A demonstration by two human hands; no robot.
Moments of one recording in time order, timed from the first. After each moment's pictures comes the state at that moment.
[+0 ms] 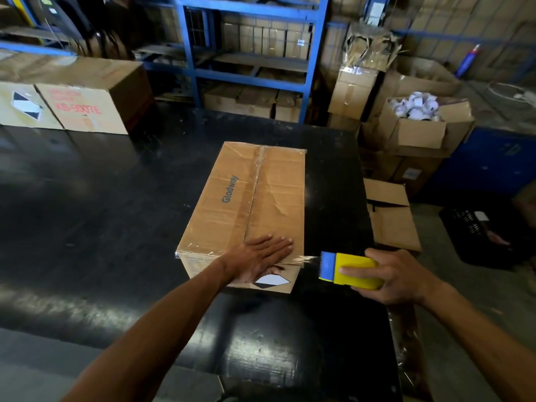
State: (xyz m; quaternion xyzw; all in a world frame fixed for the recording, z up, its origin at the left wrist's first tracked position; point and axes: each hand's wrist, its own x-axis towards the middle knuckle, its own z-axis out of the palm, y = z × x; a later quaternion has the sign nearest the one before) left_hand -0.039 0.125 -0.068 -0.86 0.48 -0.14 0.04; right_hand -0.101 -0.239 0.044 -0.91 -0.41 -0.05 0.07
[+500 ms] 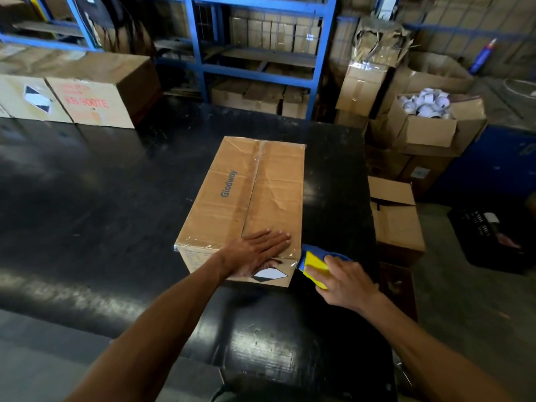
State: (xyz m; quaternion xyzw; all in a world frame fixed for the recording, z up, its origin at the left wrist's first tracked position) left_hand -0.044 0.122 -0.060 -0.88 0.46 -0.11 0.03; right_hand -0.103 -0.169 -0.024 -0.93 -0.36 -0.07 -0.06
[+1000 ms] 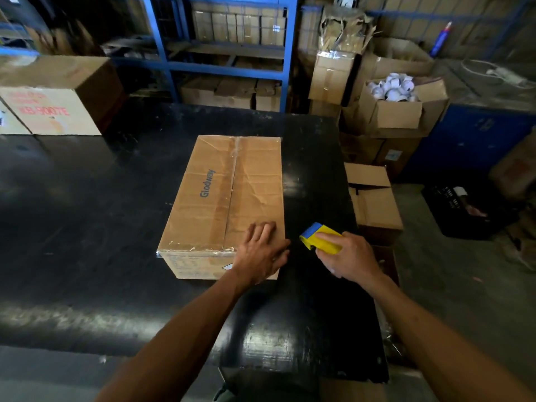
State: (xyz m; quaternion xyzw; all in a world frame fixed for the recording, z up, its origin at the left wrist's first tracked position) left_hand -0.070 0.052 -0.057 -0.95 0.28 -0.14 -0.09; right_hand -0.099 -0.193 -0.004 -0.97 0.00 0.00 0.23
